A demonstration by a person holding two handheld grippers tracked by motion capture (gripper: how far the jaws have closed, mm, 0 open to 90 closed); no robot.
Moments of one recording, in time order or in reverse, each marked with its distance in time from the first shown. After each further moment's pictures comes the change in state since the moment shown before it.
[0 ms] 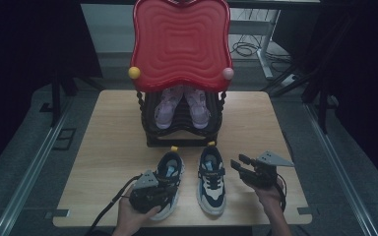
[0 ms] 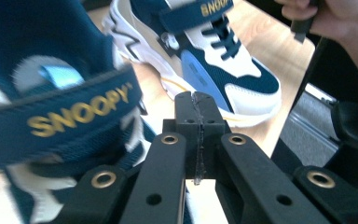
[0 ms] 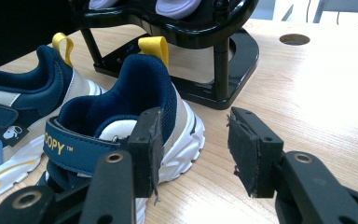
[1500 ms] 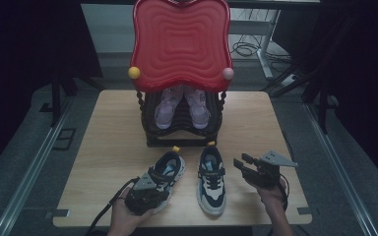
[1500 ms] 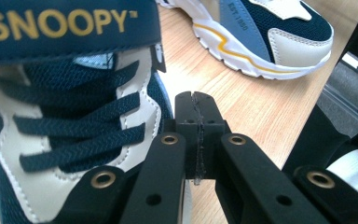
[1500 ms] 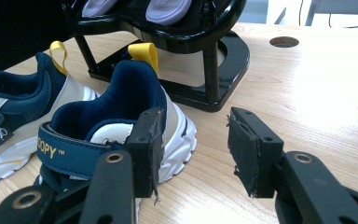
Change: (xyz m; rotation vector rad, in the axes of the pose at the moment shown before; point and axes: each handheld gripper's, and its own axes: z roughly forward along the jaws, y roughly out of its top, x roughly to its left) left arm 0.013 -0.015 -0.006 0.141 0.090 -0.020; right arm -0.005 0.000 -0.005 -0.017 -0.016 0.019
